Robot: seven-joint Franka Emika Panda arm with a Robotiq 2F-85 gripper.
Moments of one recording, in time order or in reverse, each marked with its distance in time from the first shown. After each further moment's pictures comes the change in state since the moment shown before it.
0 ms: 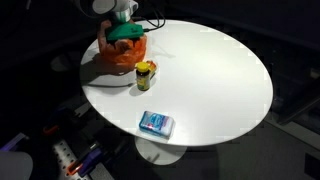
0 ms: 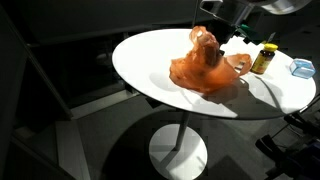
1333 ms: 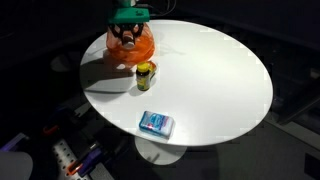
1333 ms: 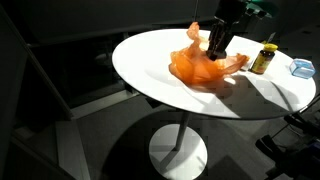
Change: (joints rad) arm -0.016 -0.105 -0.058 0.061 -0.185 -0.284 0.187
